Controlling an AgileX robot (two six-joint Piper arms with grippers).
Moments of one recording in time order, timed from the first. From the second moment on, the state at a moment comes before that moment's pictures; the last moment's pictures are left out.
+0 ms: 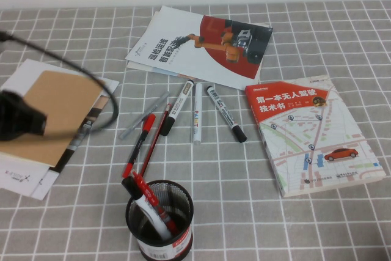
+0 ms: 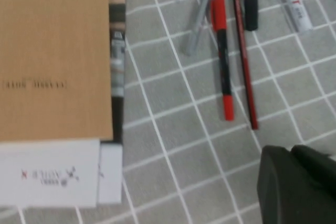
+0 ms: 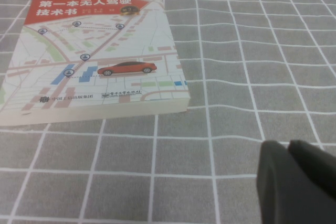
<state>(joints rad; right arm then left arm) 0.05 -0.02 0.03 -0.01 0.41 0.03 -0.04 1.14 -1.04 -0.36 0.98 0.48</state>
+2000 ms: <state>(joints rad) 0.05 -0.02 0.03 -0.01 0.41 0.03 -0.32 2.25 -1.87 -0.06 1.10 0.48</state>
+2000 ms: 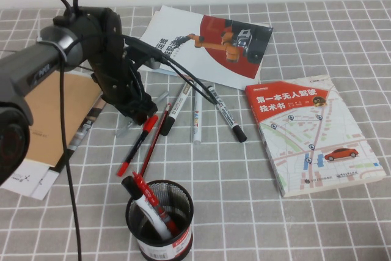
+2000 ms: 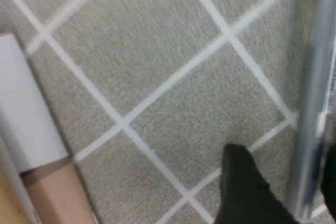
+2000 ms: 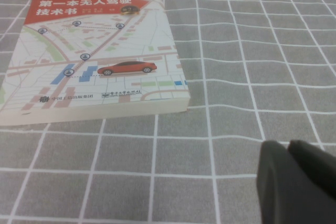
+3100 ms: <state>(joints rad) 0.05 -0.02 0.03 -0.01 0.41 0.03 -0.32 1.93 -1.88 -0.17 1.22 0.44</state>
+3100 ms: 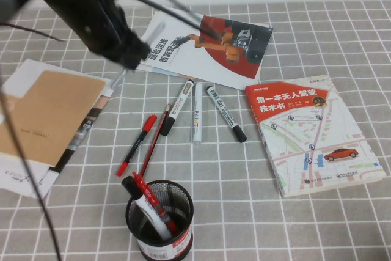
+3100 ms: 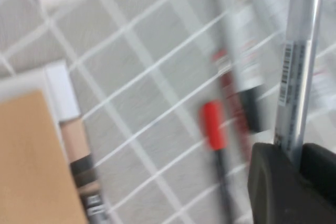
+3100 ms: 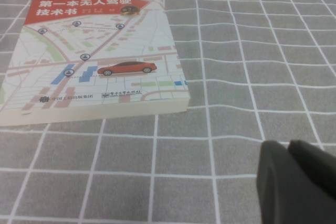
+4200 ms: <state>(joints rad) 0.05 -0.02 0.03 -0.01 0.41 0.03 -0.47 0.76 -0.47 -0.69 0.12 0.68</state>
